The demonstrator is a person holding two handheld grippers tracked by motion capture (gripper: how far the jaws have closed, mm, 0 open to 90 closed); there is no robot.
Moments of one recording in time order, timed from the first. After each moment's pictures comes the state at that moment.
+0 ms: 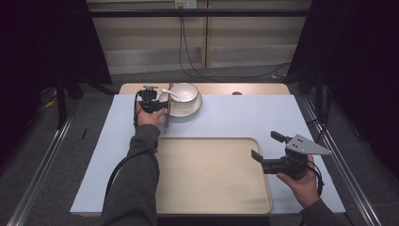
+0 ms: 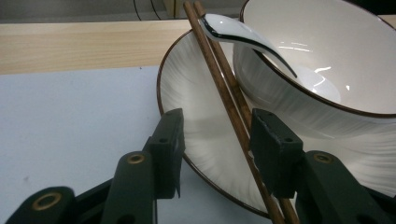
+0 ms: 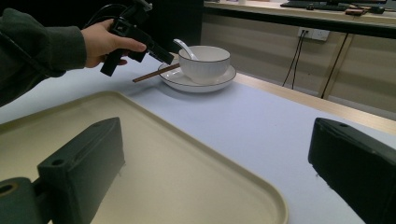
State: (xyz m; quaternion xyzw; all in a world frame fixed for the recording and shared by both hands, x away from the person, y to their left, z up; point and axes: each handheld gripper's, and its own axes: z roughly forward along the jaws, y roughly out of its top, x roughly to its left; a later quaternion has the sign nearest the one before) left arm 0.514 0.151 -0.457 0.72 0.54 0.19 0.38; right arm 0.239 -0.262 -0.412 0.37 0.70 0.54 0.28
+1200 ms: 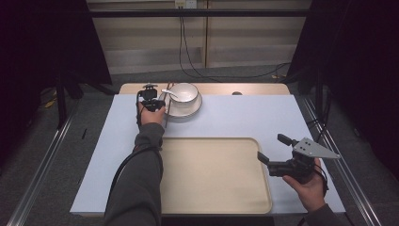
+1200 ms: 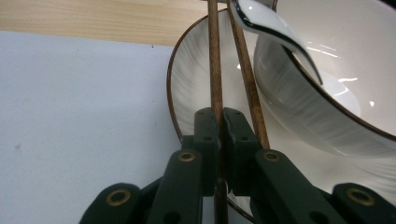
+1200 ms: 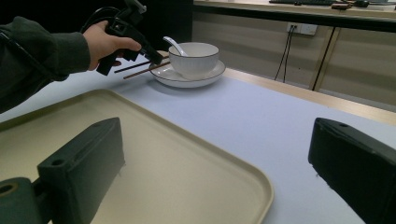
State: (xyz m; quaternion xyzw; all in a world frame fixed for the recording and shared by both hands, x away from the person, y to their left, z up) left arm 0.522 0.145 -0.458 0.69 0.61 0.17 0.35; right arm 0.229 -0.275 -0.413 0.39 0.69 0.54 0.29
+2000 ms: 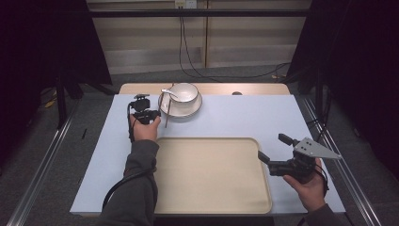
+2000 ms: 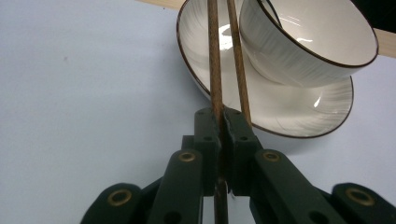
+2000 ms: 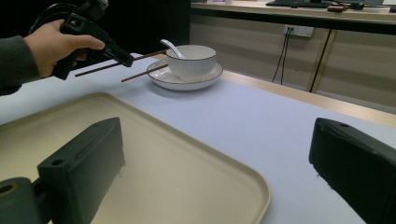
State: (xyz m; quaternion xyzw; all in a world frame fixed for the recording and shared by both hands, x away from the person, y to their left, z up) left arm 0.451 0.160 -0.437 0.66 0.64 0.15 0.37; right arm 0.229 -0.277 -0.413 0.39 0.69 0.54 0.29
